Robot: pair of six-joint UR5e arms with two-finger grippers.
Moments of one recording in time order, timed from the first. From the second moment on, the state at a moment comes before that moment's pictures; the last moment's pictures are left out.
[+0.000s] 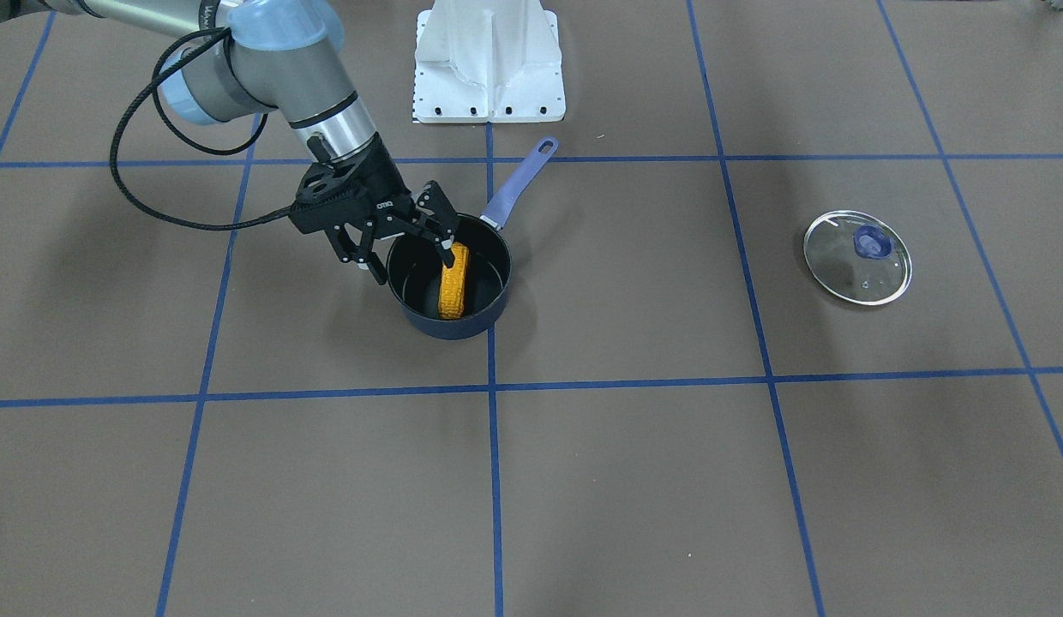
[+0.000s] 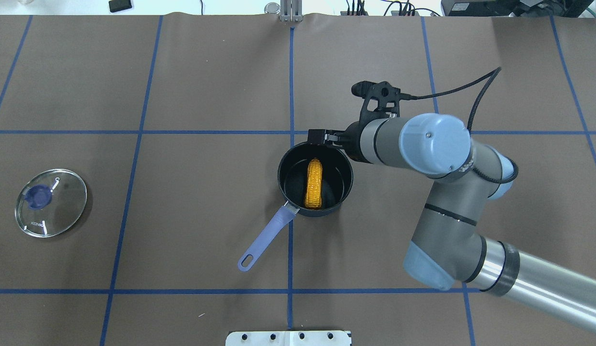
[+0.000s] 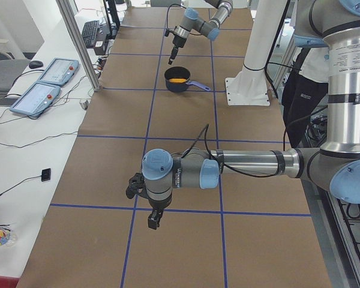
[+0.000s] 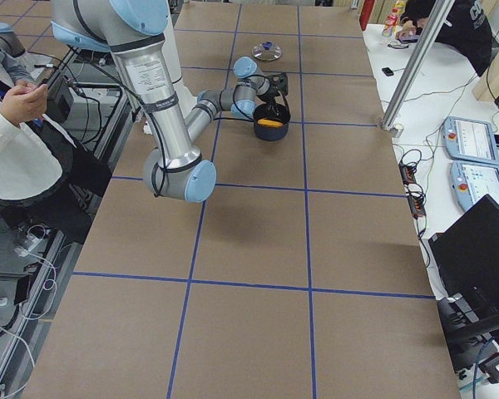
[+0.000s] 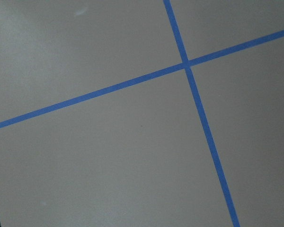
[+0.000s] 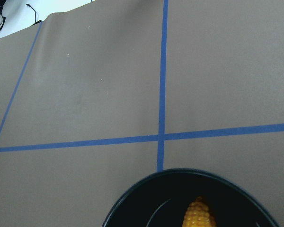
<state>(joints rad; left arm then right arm) -1.62 -1.48 -1.66 -1.60 -2.27 0.31 0.61 -1.09 1.81 -1.13 1.70 1.31</state>
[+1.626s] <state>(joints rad) -1.60 -1.43 -1.72 -1.60 -2.32 0.16 1.53 -1.61 1.75 -1.62 2.29 0.00</state>
